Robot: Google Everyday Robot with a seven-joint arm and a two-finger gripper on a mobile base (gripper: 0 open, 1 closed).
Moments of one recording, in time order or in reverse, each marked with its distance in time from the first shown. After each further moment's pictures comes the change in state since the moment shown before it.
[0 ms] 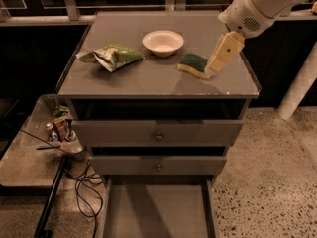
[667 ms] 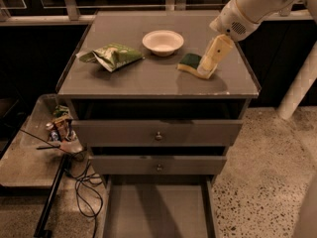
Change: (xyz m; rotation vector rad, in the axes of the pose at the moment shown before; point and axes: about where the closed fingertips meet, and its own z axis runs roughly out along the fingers) arm 0.003 -0.025 0.049 -0.082 -0.024 0.042
